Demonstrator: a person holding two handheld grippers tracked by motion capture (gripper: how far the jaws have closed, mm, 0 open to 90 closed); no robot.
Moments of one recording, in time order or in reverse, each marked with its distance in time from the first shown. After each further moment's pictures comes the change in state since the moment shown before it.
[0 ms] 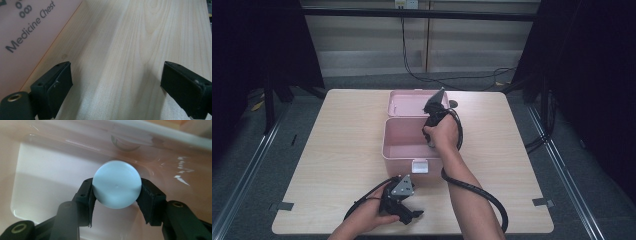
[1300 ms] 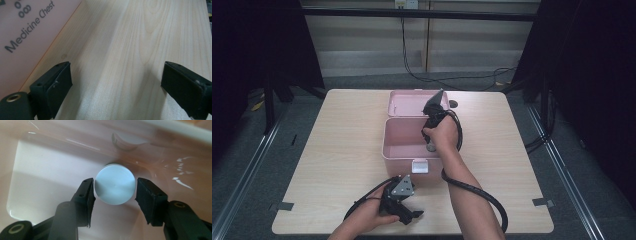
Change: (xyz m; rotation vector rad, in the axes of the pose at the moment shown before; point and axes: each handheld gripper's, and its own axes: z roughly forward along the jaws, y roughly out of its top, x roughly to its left) left arm 0.000 0.000 0.000 -0.005 -0.001 0.001; right arm 0.001 -0.001 0.005 0.000 -0.001 -0.022
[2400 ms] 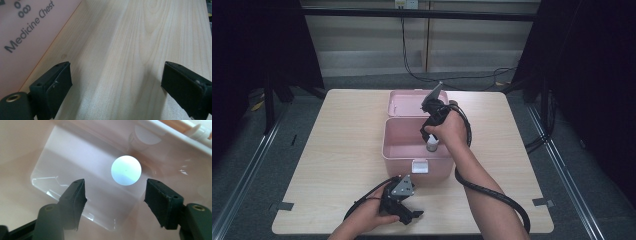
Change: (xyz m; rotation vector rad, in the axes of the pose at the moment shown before) left arm 0.000 0.000 0.000 0.001 -0.002 0.001; right arm 0.005 -0.014 -0.044 -0.039 0.062 -0.214
